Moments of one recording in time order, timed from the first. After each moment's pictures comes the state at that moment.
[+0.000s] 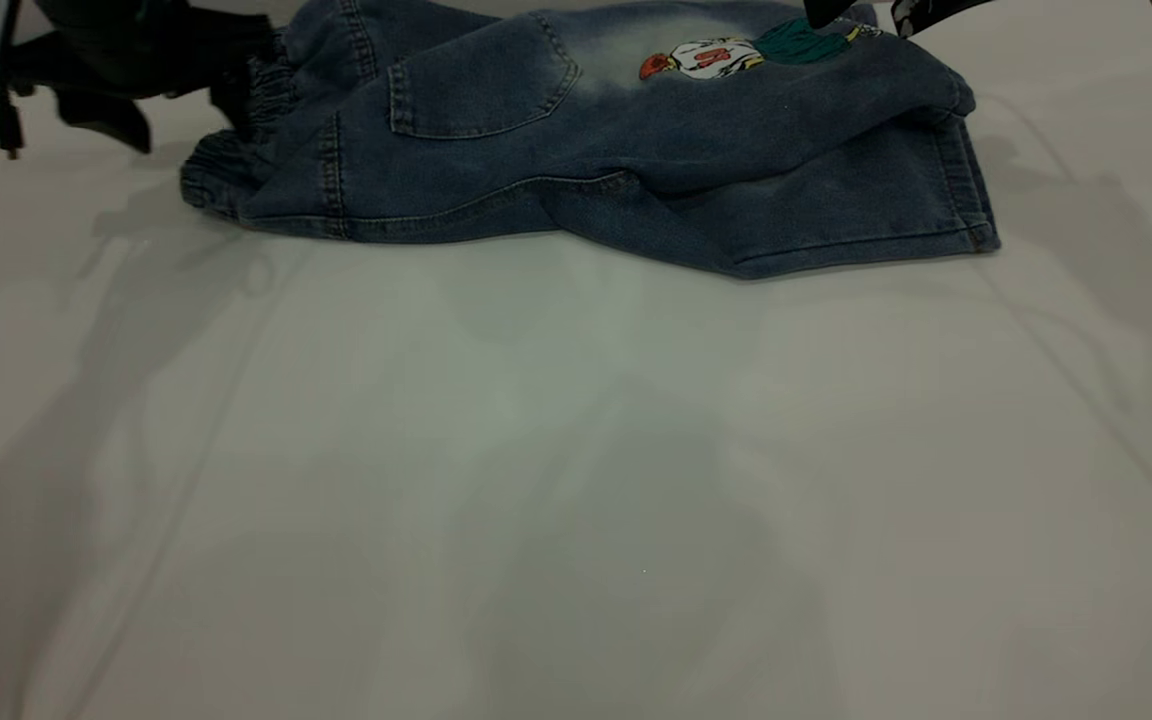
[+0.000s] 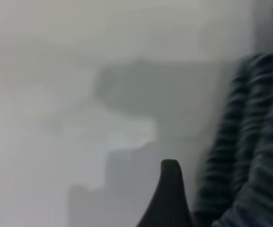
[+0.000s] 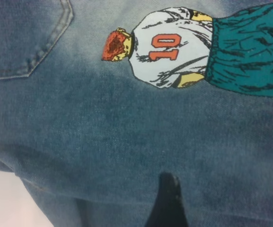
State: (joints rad) left arm -0.13 2.29 -1.51 0.34 0.41 -0.61; right arm 0.12 2.22 -1.57 0.70 0.59 -0.64
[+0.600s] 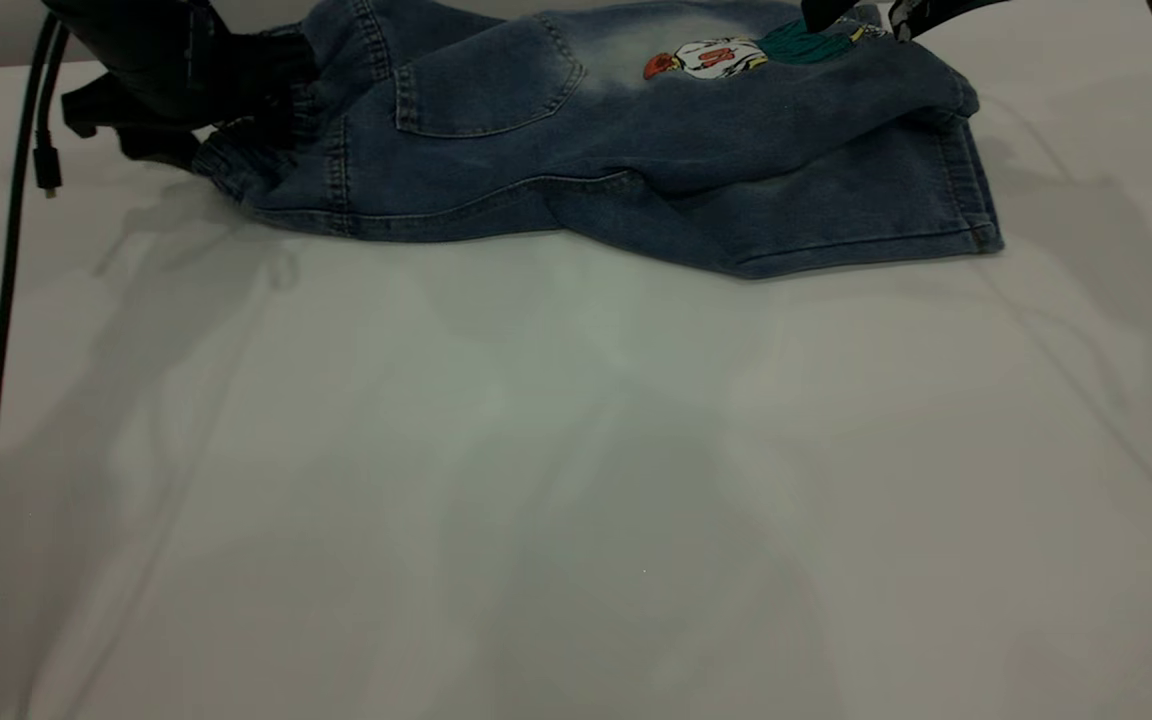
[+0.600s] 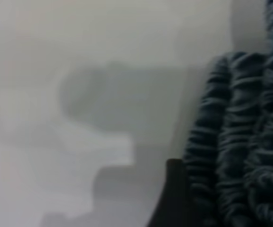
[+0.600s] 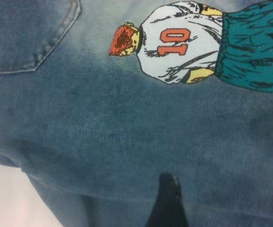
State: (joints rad) left arm -0.15 2.36 -1.51 0.26 0.30 -0.60; right arm 0.12 2.22 -1.57 0.70 0.60 -0.64
